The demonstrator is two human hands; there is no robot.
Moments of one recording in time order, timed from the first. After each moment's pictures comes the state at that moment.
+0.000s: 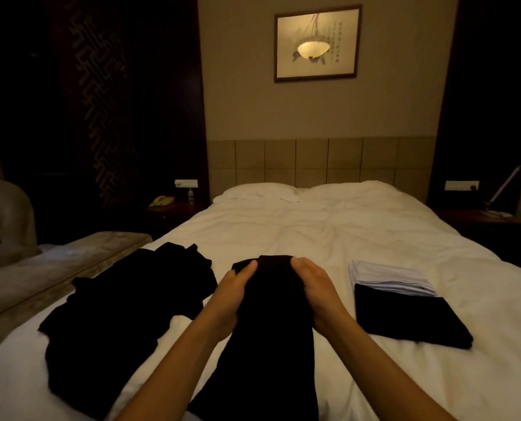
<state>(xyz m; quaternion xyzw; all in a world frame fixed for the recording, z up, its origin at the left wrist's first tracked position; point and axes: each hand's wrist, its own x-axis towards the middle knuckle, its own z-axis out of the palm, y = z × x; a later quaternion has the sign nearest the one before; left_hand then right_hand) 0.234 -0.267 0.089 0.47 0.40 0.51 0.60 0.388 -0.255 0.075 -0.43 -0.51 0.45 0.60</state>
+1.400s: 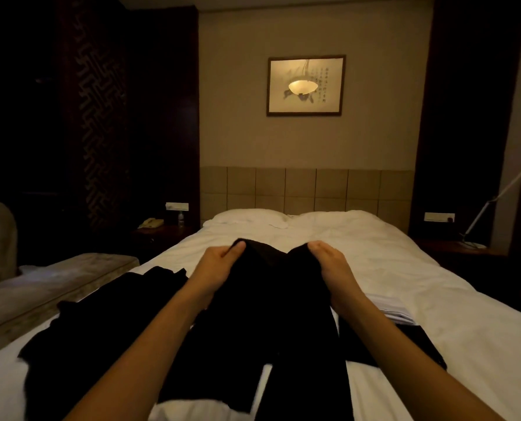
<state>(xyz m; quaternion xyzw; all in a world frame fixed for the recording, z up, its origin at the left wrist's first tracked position) 0.218 -0.251 0.166 0.61 0.45 0.52 0.39 0.435 -0.273 0.164 -0.43 -0.57 0.37 0.59</state>
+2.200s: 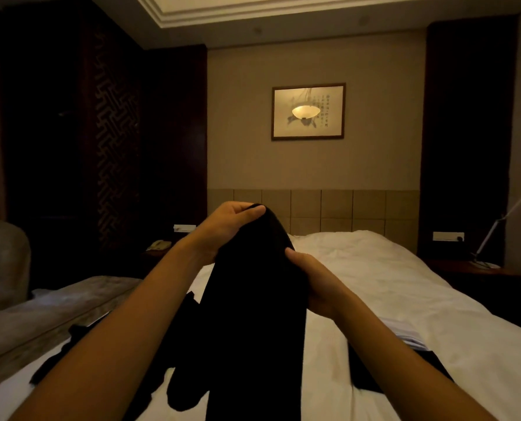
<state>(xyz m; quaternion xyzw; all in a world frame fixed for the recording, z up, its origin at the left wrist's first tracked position) 0.215 -0.297 0.287 0.71 0.30 0.49 0.41 0.406 -0.288 0.206 -0.21 -0.63 0.61 0.43</state>
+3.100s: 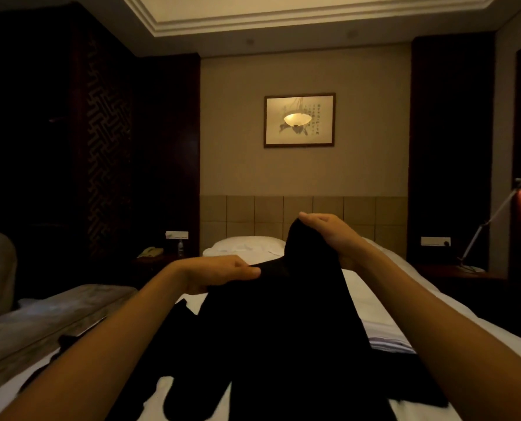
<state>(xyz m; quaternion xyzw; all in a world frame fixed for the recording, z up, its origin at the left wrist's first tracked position) 0.199 -0.295 0.263 0.77 0.43 0.16 0.44 0.448 -0.297 0.288 -0.39 -0.68 0.38 0.49</state>
